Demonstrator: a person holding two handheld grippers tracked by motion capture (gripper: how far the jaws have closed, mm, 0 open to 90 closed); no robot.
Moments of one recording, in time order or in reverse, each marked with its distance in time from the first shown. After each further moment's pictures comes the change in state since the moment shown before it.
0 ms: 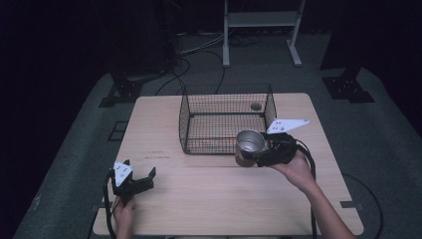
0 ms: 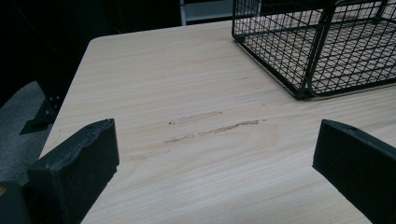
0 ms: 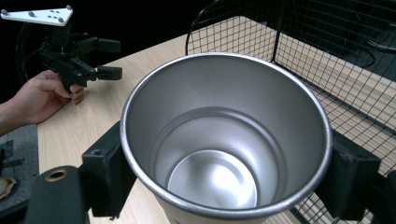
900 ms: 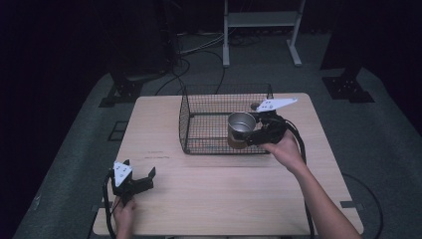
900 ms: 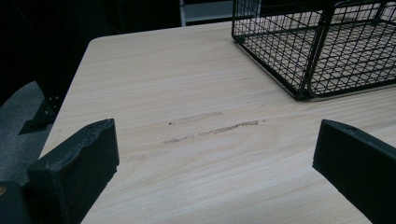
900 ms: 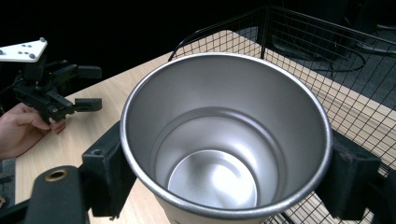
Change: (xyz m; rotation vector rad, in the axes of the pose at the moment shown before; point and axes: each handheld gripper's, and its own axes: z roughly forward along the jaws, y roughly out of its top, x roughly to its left) left arm 0.001 0.000 0.000 -0.008 -0.001 -0.002; right arm -0.020 0.045 0.023 -0.002 -0.025 0.027
